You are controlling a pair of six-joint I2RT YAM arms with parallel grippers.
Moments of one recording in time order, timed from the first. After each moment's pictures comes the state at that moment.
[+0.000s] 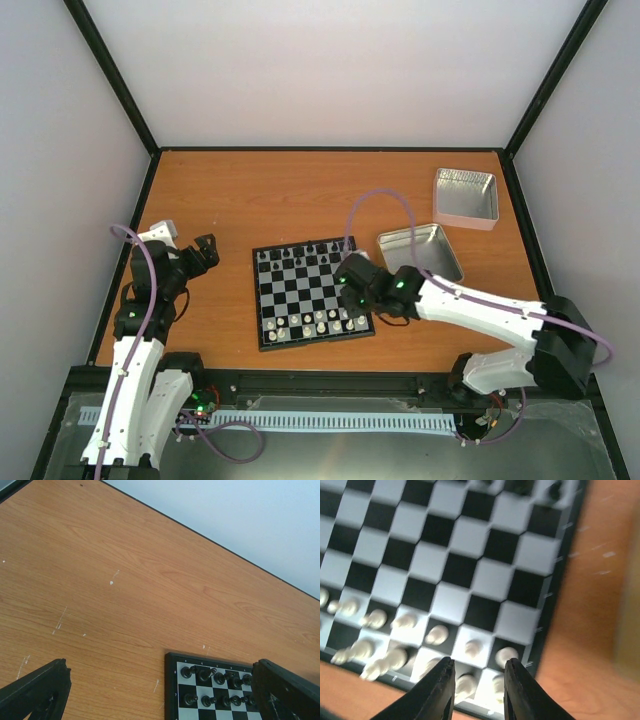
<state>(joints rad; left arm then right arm) 0.00 0.61 0.60 -0.48 0.06 -0.47 1.05 1.33 0.90 -0.68 0.17 0.58</state>
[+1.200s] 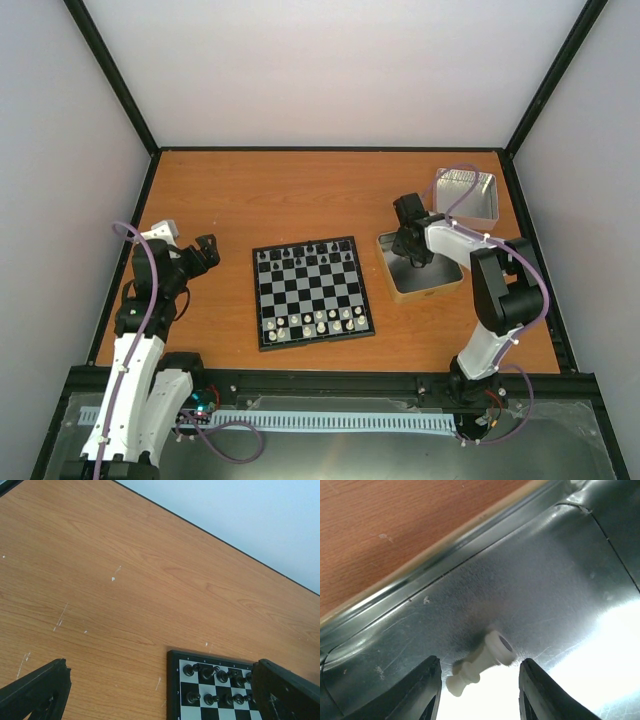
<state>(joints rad) 0.00 0.62 0.60 -0.48 0.06 -0.47 0.32 1.73 1.03 -0.52 0.21 0.63</state>
